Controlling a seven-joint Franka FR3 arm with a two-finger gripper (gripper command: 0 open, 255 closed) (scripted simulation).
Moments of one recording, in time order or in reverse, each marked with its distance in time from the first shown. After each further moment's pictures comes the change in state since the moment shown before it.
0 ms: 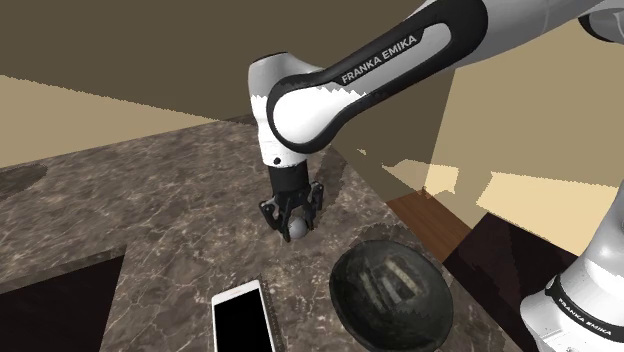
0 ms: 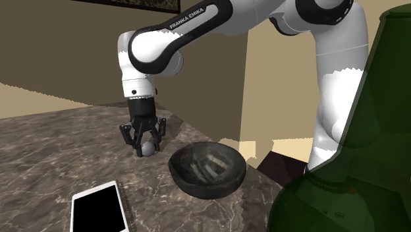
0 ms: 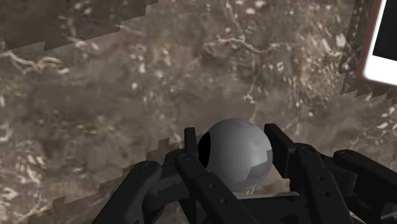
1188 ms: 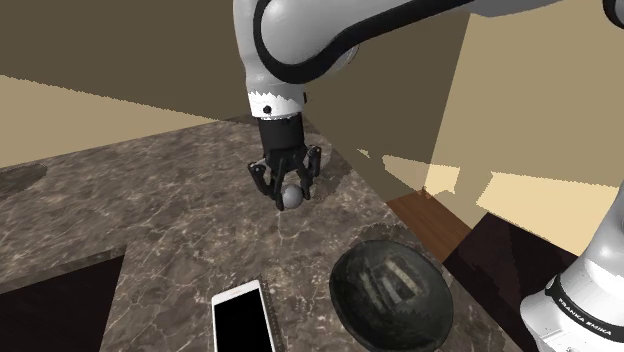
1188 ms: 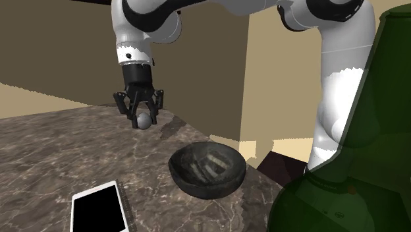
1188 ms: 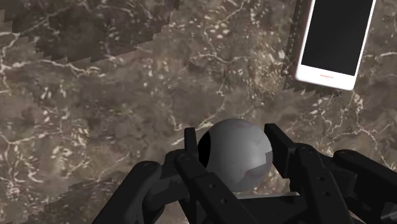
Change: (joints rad) arm -0.008 -0.066 0.004 0.157 0.014 -0.217 0.024
